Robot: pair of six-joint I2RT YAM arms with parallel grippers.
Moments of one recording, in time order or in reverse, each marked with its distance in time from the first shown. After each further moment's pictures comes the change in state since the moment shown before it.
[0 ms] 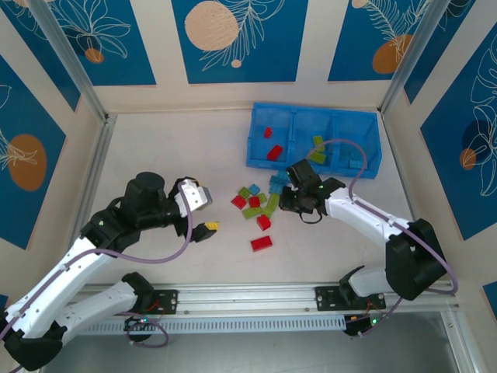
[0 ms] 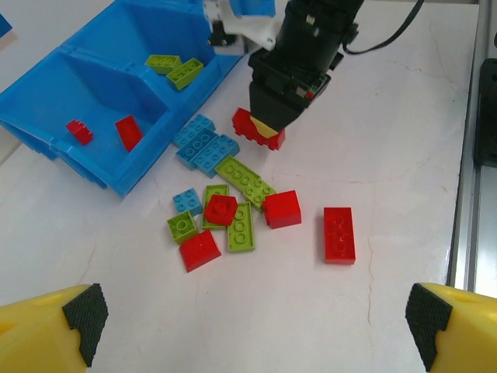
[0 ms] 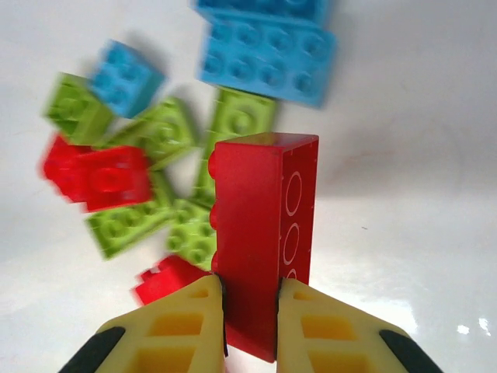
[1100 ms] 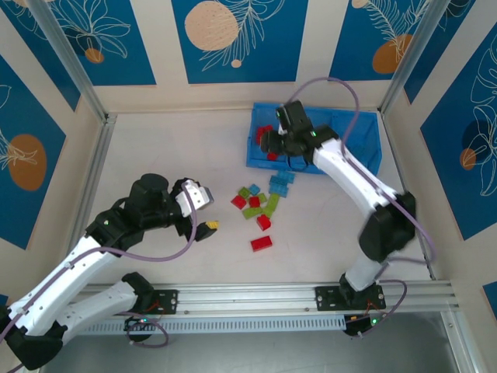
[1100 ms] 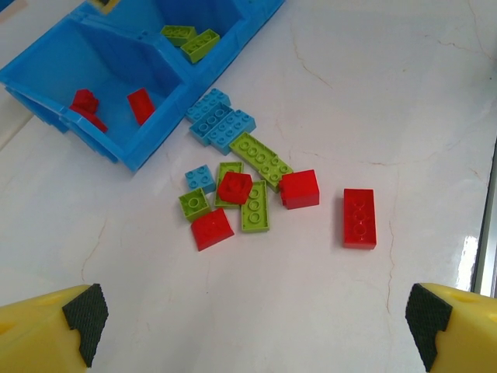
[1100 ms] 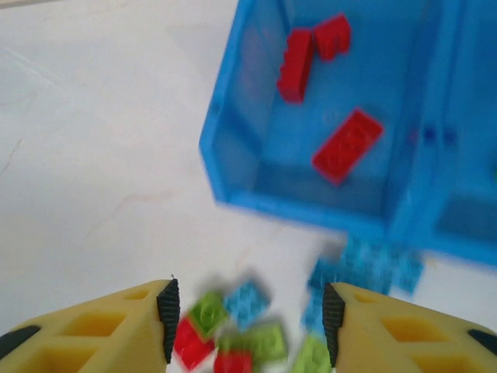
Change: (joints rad) left arm 0.002 0.011 -0.036 0.011 -0.063 -0.003; right arm -0.051 0.252 0.598 -0.135 0.074 -0.195
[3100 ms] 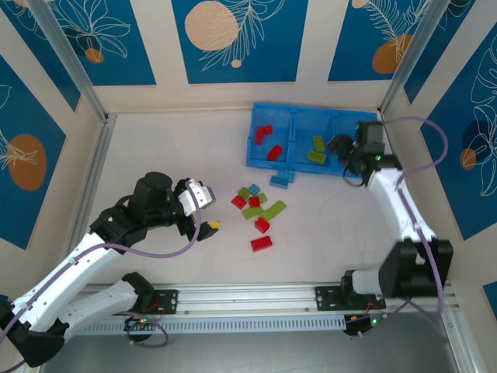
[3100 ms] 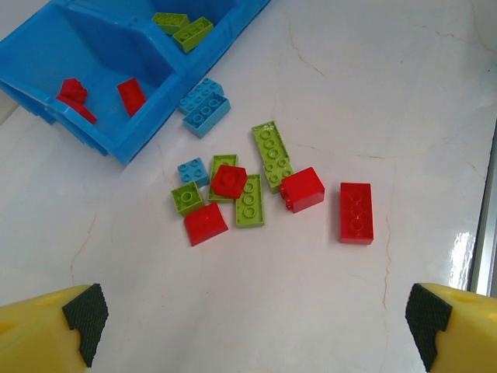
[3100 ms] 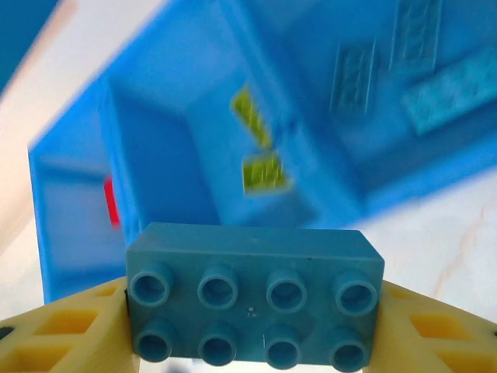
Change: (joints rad) left arm 0.011 0.029 0.000 0.000 0.012 0.000; right arm -0.560 -0.210 -0.310 0.174 -0.138 0.251
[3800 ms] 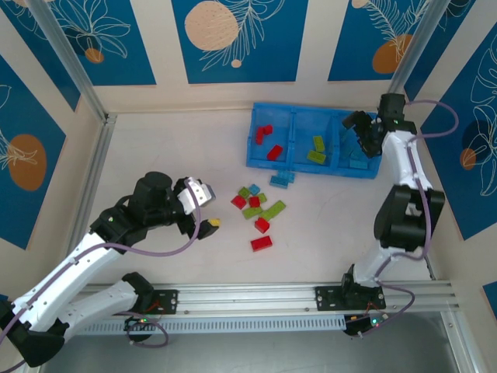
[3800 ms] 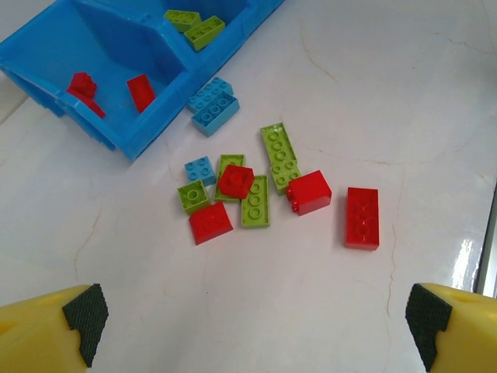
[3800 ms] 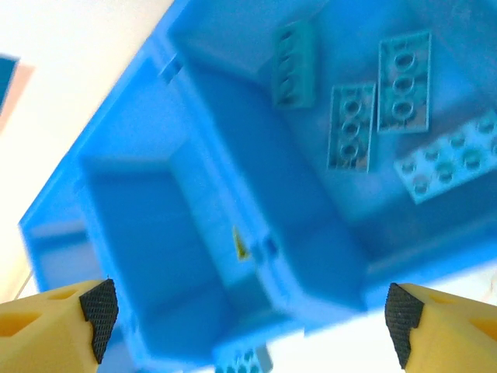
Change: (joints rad) left arm 0.002 0.002 -0.003 0.021 -0.028 -0.054; right arm -0.134 0.245 0.270 -0.144 -0.164 -0.014
